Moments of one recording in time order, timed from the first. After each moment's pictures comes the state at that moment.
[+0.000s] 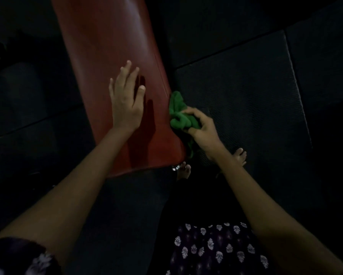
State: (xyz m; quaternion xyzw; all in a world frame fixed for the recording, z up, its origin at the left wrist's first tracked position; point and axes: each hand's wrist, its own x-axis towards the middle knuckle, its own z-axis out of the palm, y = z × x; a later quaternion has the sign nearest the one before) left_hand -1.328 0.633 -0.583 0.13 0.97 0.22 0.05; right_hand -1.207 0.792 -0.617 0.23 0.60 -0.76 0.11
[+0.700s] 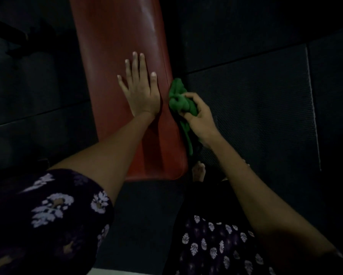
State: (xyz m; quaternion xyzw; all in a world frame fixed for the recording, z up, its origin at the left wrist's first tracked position) left_hand -1.372 0.675 -0.619 0.00 0.99 0.11 0.01; right_hand -1.282 0.808 -0.623 0.18 0.59 -0.78 0.14
